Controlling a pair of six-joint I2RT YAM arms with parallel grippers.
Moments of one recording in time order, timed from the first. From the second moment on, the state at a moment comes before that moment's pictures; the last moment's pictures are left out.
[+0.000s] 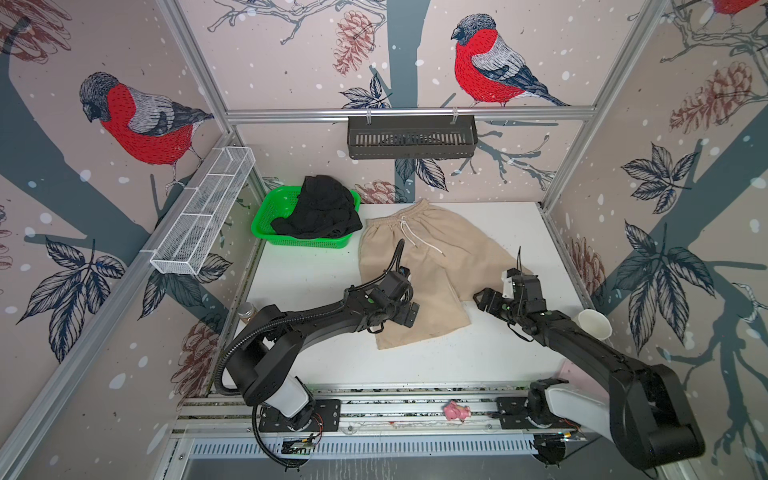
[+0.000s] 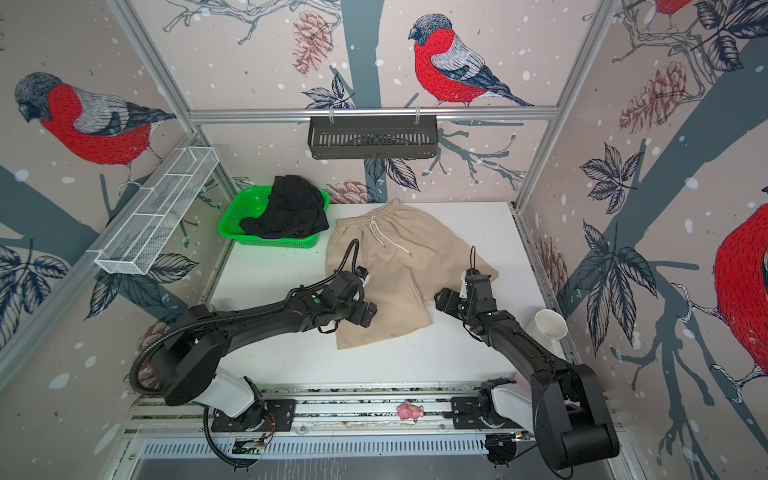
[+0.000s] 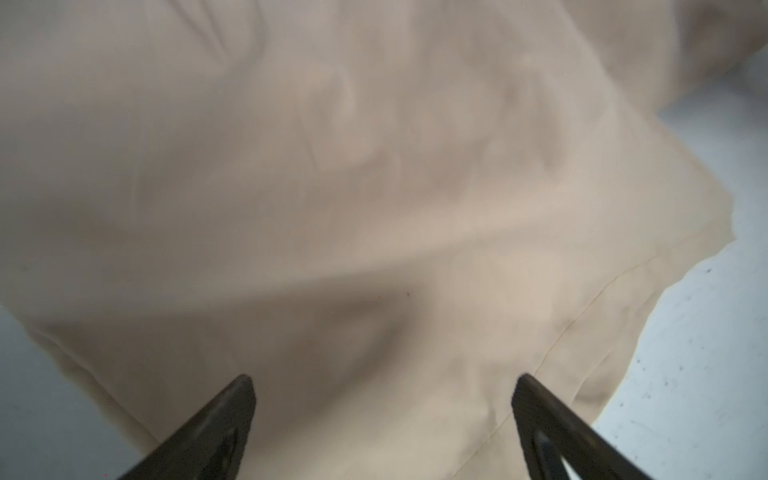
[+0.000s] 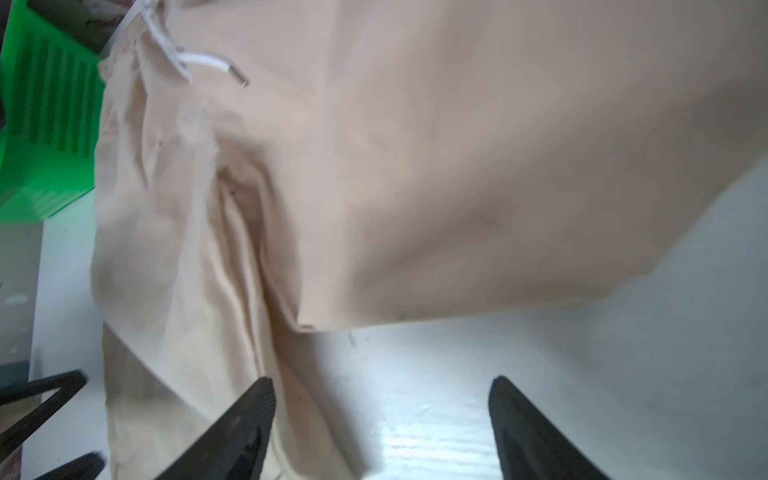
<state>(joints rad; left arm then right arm) -0.81 1.55 0.83 -0.25 -0.06 -0.33 0.24 1.13 0.43 -0.10 -0.26 0.56</state>
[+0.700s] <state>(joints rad) -0.98 1.66 0.83 0.00 0.16 -0.48 0.38 1.15 0.37 -0.11 -0.23 0.57</state>
